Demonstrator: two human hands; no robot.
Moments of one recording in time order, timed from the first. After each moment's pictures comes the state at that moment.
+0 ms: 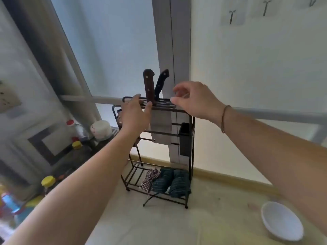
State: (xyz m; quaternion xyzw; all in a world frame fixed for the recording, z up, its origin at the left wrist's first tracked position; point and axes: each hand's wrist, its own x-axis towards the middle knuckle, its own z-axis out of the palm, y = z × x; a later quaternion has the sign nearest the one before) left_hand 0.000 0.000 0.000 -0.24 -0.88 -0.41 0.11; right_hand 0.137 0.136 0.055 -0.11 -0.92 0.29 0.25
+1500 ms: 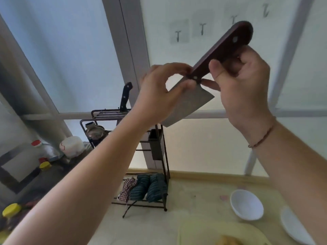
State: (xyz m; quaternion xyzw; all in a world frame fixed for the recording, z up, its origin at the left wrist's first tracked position) left_hand 0.148 0.057 0.095 -0.60 -0.63 -0.47 0.15; right_hand 0.294 0.146 0.100 -0.09 -0.63 0.48 0.60
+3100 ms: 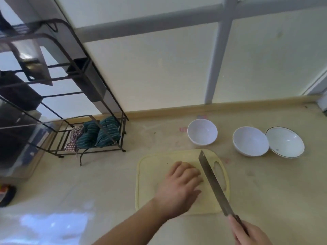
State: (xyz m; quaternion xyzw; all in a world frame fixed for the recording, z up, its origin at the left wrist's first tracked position) left_hand 0.338 0.032 -0.308 -0.77 -0.60 -0.24 0.02; right_hand 0.581 0.061 -0.304 -0.57 -0.61 0.55 0.05
